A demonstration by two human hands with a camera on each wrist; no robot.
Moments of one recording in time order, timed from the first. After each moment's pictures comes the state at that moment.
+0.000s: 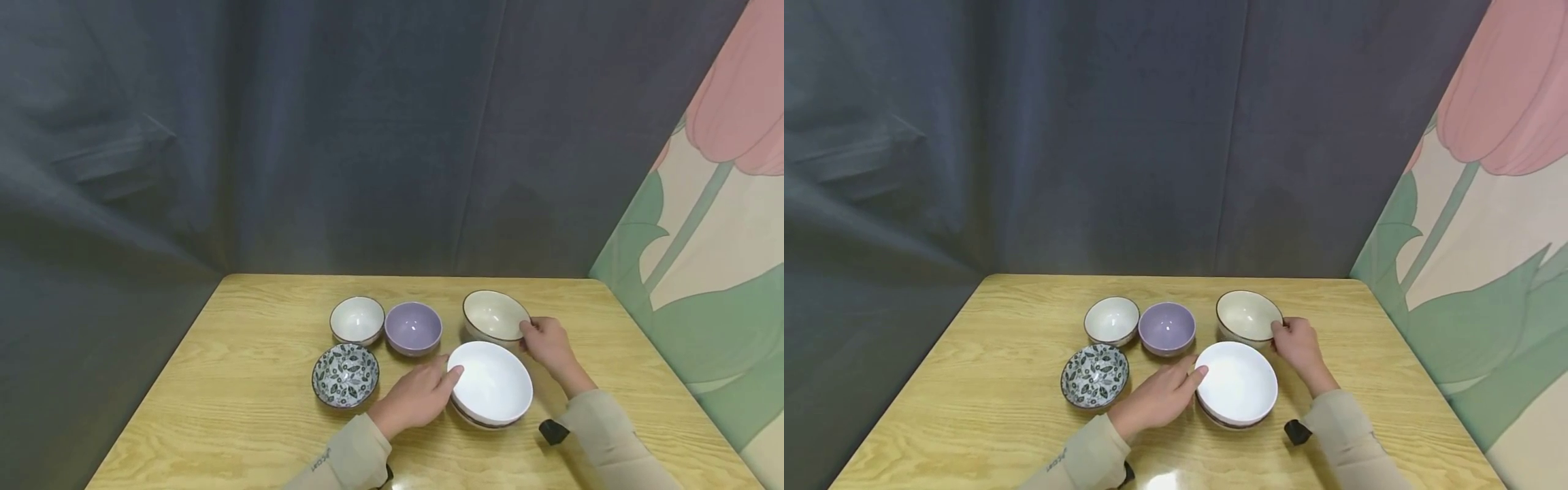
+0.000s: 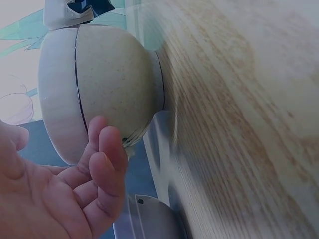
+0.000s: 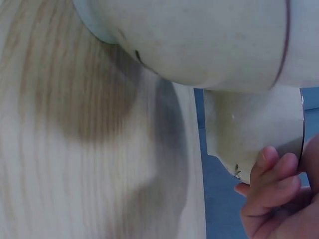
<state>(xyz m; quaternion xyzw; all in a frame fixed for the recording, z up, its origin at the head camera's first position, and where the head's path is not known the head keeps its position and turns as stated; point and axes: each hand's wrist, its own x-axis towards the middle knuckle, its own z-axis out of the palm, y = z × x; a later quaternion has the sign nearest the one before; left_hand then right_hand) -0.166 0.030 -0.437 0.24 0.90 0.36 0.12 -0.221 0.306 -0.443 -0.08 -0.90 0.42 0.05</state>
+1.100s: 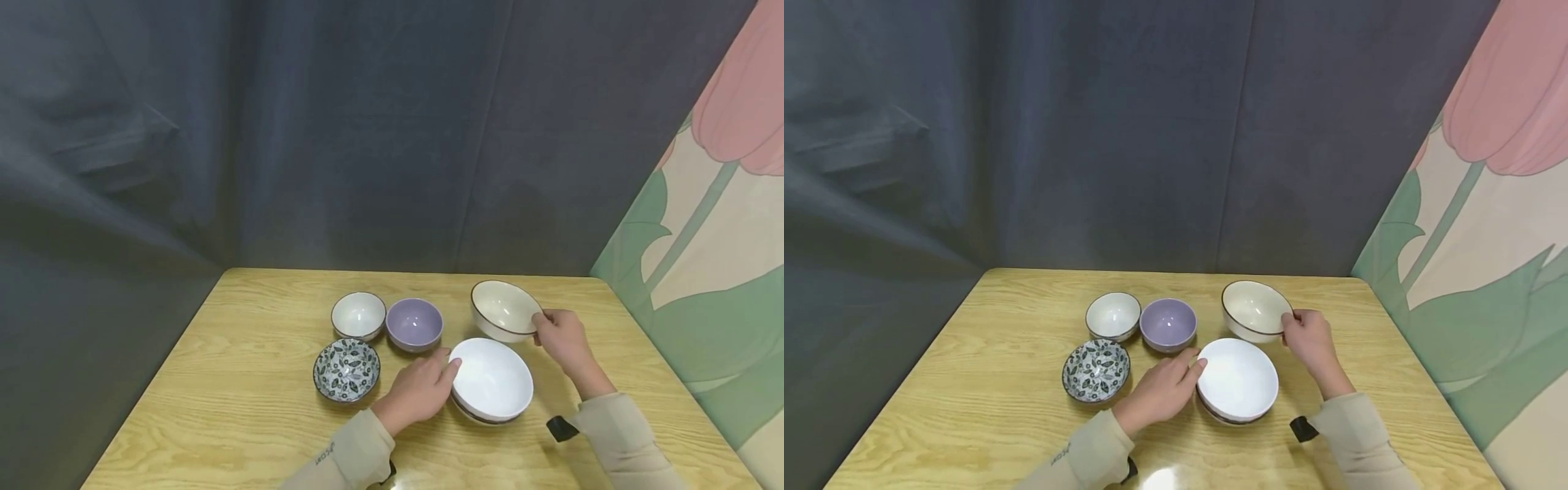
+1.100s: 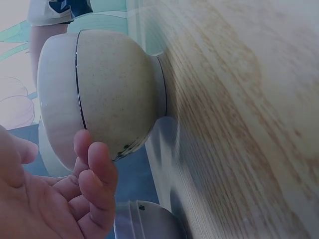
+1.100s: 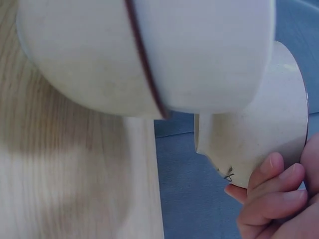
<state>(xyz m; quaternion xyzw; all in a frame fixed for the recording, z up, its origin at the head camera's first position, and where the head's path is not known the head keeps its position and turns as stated) -0.167 0.034 -0.439 0.21 0.91 0.34 0.08 -0.199 0.304 -0.402 -0.08 -0.91 0.40 0.06</state>
